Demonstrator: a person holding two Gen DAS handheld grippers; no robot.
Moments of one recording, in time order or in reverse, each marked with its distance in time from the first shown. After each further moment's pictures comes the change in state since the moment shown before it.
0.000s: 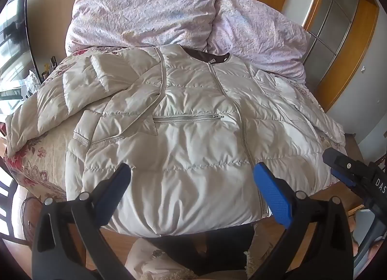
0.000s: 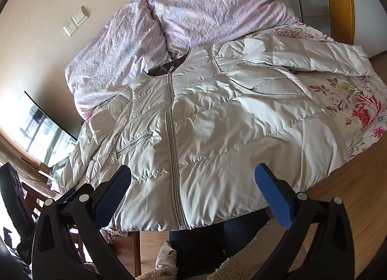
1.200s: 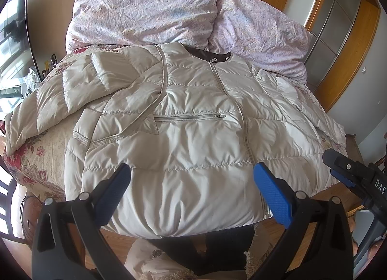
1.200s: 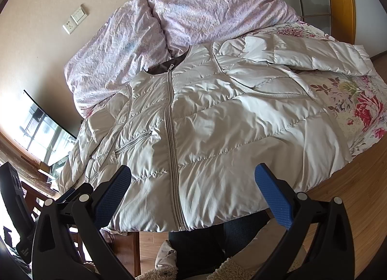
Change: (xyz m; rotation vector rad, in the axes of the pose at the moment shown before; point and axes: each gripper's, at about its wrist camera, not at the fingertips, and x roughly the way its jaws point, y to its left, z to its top) left arm 0.003 0.002 -0.001 0.000 0.007 0.001; right arm 0.005 -0.001 0.001 -0.002 0.005 -0.003
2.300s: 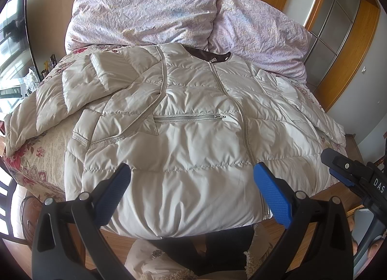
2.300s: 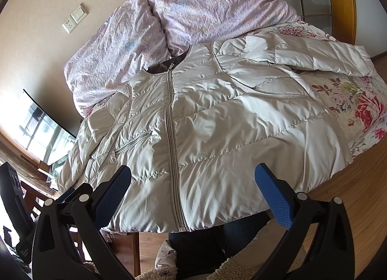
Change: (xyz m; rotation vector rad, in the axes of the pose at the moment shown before) left arm 0.002 0.002 0.000 -0.001 0.001 0.000; right arm 0.002 0.001 0.001 0.001 0.003 -0.001
